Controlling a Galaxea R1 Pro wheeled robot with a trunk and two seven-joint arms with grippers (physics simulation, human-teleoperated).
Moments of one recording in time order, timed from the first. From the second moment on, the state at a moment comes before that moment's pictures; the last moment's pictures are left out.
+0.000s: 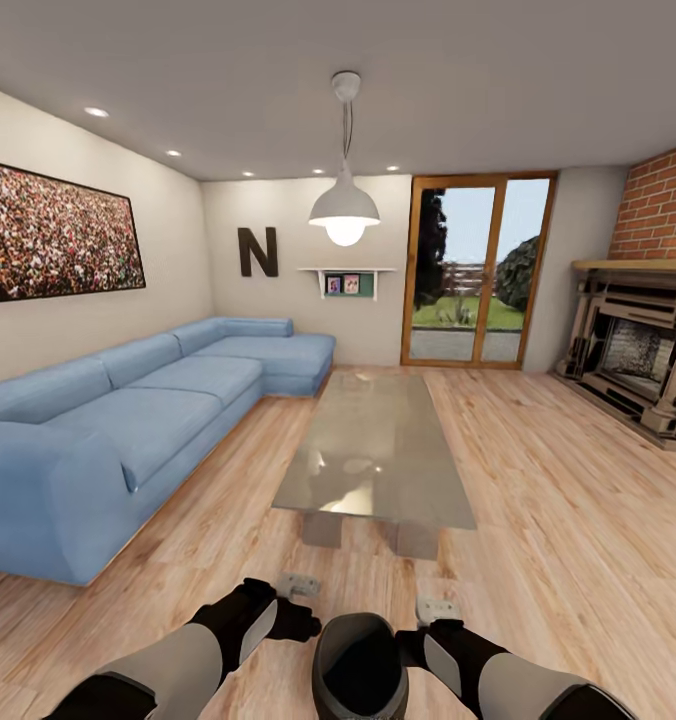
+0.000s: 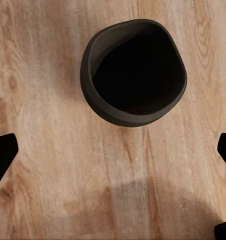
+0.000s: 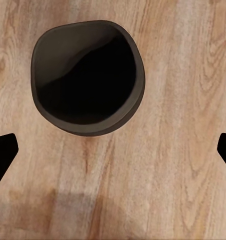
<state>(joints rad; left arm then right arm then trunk) -0.74 -0.17 -0.22 -0.17 0.09 0.45 -0.10 -0.70 0.11 0.47 -0.04 -0.52 0.23 -0.07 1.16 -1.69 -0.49</state>
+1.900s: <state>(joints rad) -0.74 -0.17 -0.22 -0.14 0.10 0.25 -0.17 -0.70 0.13 0.47 -0.04 -0.52 0.23 -0.07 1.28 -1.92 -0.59</state>
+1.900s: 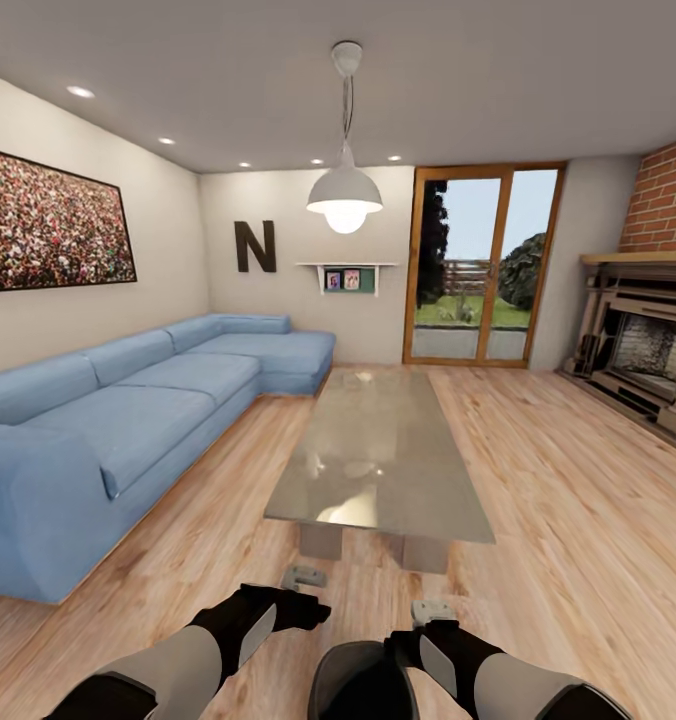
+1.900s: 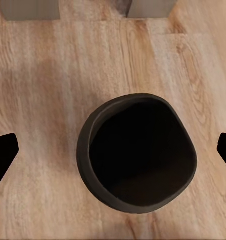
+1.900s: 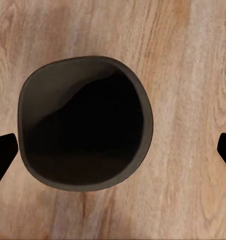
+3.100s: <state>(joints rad) -0.74 -0.17 -0.22 -0.14 0.10 0.34 -0.18 -0.70 0.13 0.47 -0.04 -0.52 0.23 -0.07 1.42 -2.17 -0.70</state>
